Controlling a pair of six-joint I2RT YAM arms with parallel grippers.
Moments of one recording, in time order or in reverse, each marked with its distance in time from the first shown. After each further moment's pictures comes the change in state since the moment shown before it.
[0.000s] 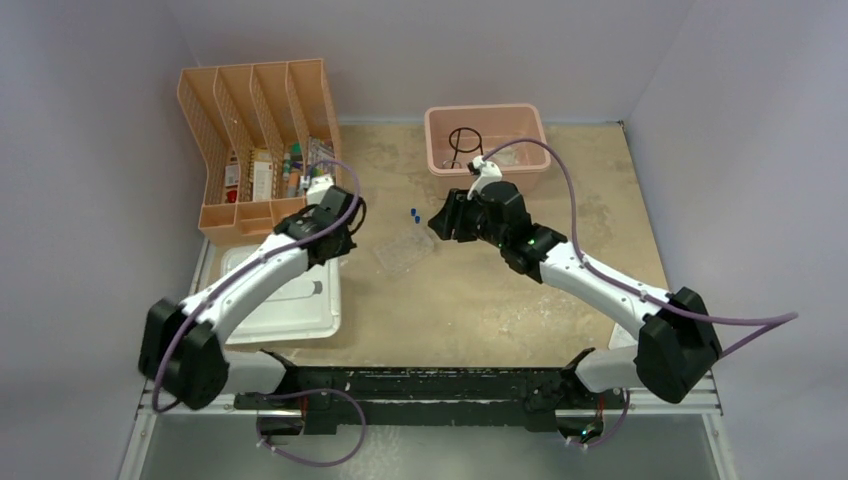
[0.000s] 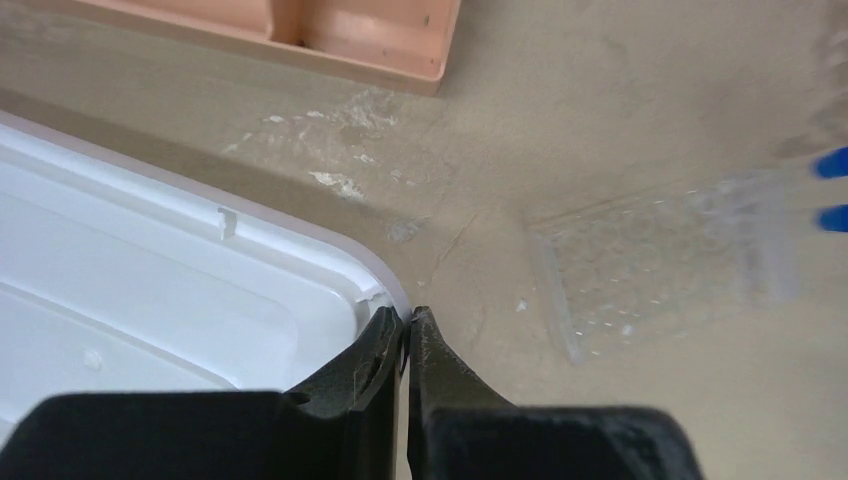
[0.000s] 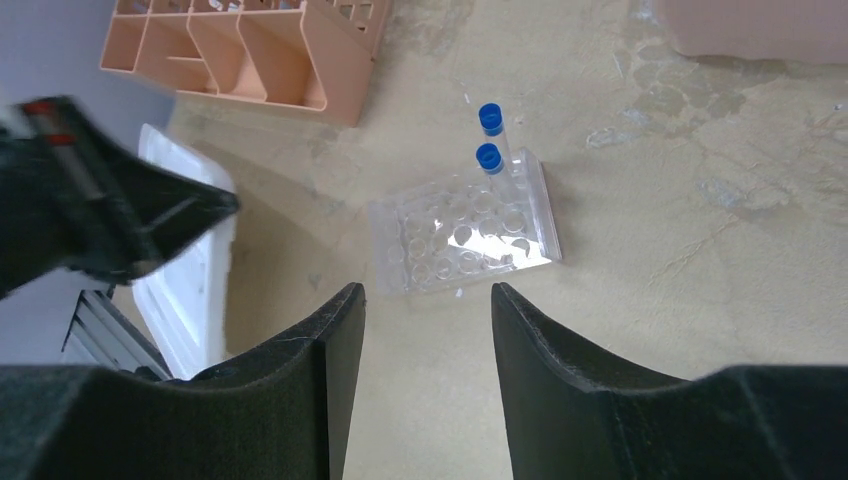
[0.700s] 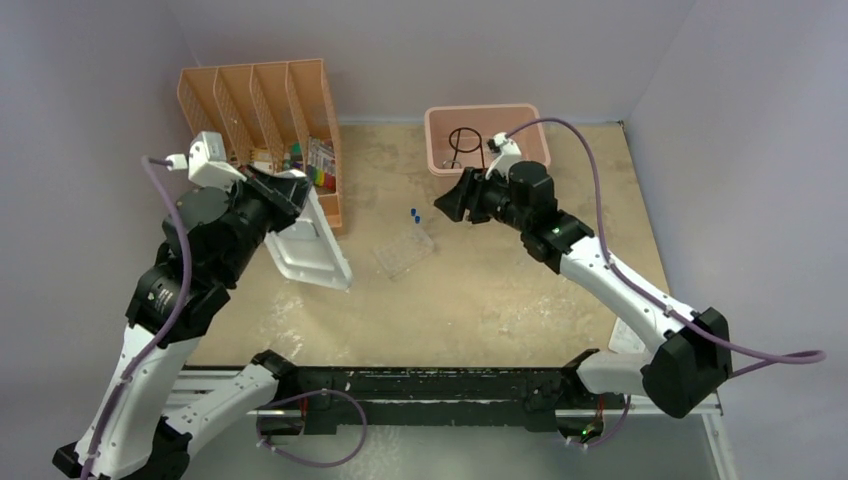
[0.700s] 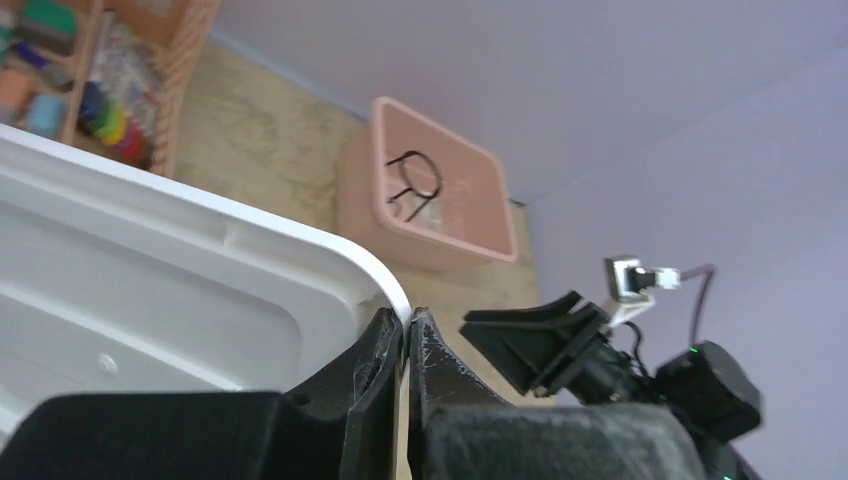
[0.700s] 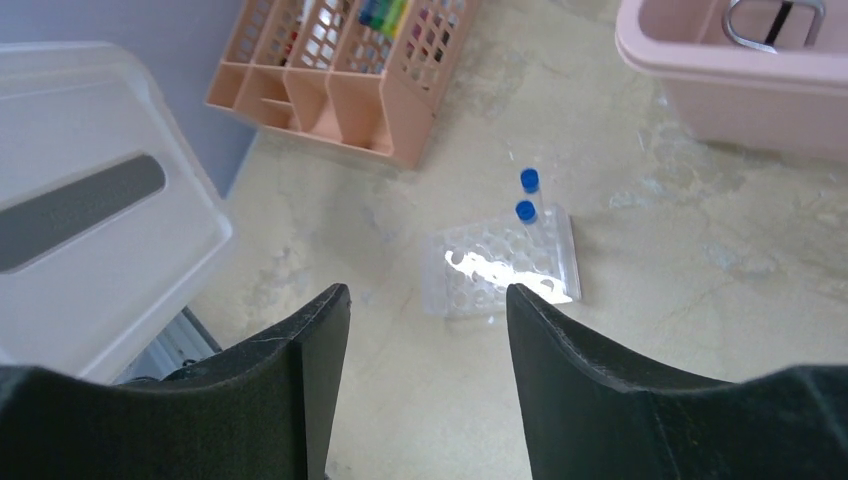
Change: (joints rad) left arm 0.000 -0.579 0.360 -0.082 0.136 -0.097; right arm -0.088 -0.089 0.073 -0.056 -0.137 -0.026
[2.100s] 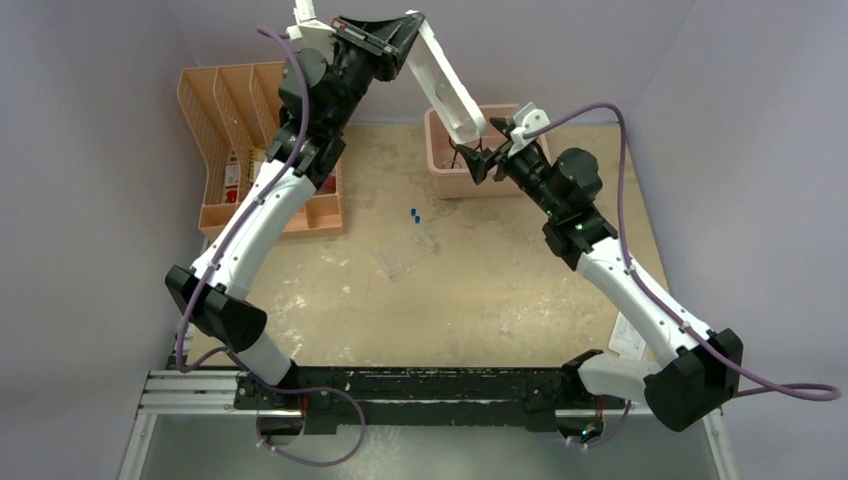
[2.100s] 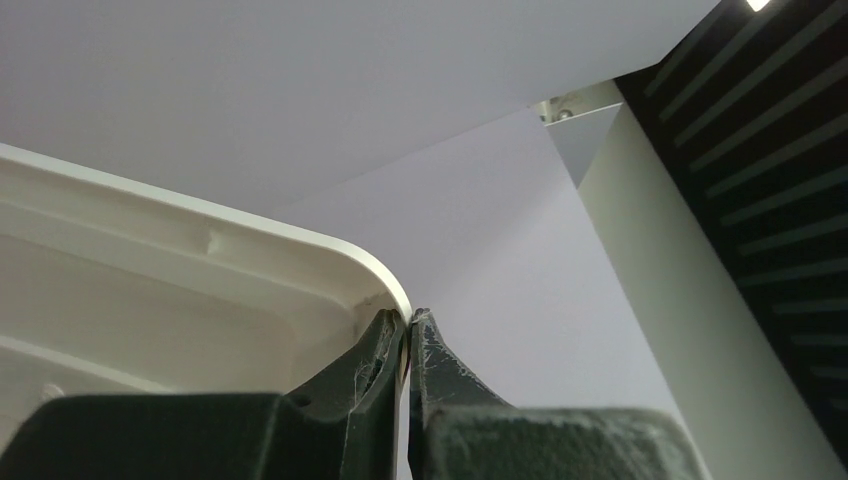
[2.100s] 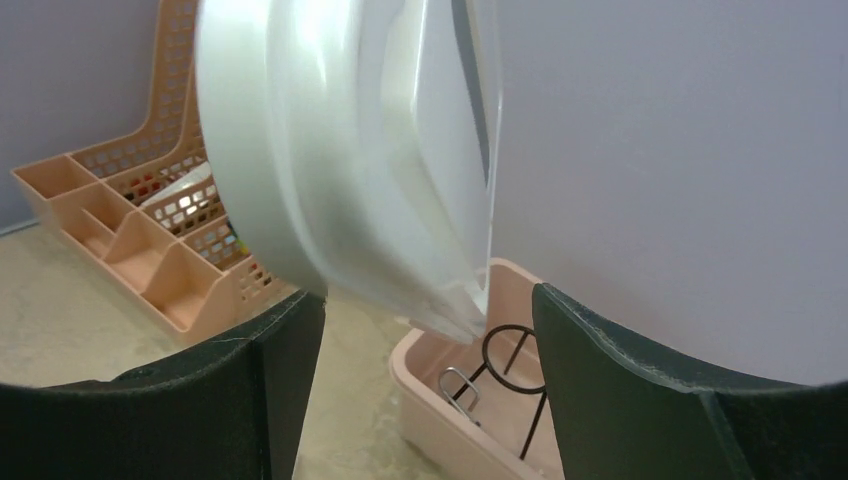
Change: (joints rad) left arm 0.010 0.820 0.537 0.858 0.329 -0.497; right arm -0.114 -0.064 0.099 0.344 -0.072 -0.670
